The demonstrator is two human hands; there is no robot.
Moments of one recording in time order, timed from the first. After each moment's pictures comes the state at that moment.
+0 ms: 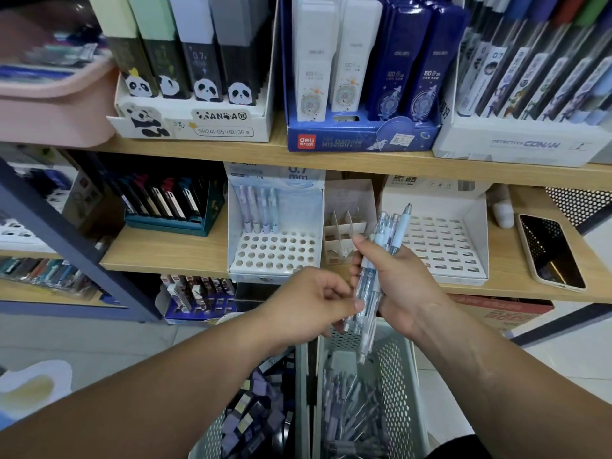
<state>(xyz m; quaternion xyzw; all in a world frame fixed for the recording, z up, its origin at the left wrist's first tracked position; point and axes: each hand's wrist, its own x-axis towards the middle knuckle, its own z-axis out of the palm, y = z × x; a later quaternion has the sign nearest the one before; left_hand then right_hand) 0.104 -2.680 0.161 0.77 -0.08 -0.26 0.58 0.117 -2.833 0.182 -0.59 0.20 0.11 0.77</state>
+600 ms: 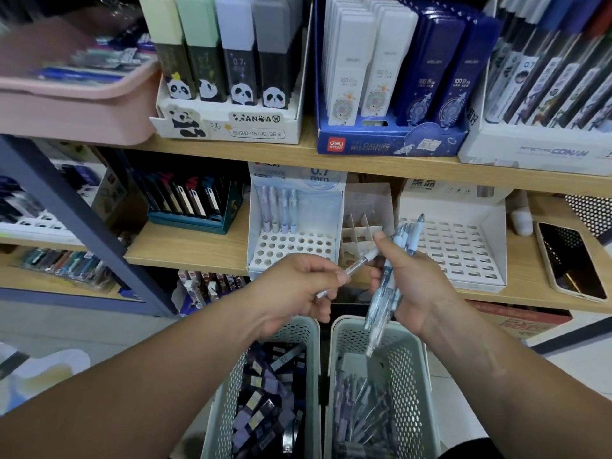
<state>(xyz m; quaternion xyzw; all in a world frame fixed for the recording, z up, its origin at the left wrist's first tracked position) 0.116 -2.642 0.172 0.65 0.02 -0.30 0.70 0.116 -2.822 0.189 -0.58 0.26 0.09 0.77</state>
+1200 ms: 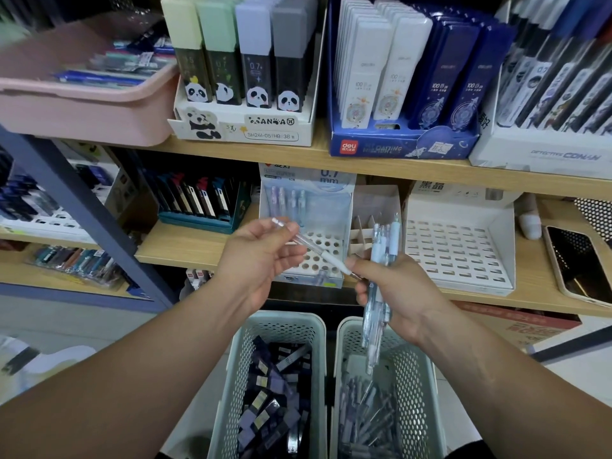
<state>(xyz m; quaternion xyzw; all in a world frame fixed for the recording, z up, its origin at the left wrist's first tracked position) 0.135 -2.606 0.177 0.54 0.17 -0.05 0.82 0.113 -2.805 0.178 -0.63 0.18 0.15 0.74</state>
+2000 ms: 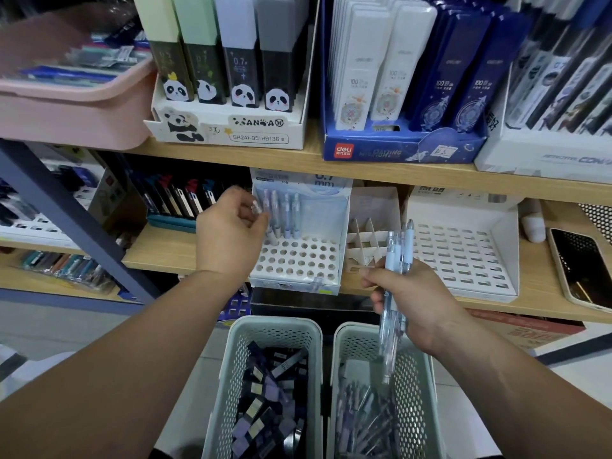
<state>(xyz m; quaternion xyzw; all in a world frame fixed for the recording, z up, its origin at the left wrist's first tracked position) 0.172 -2.585 0.170 0.87 0.07 0.24 0.42 0.122 -2.827 0.172 -0.68 0.19 0.12 0.70</state>
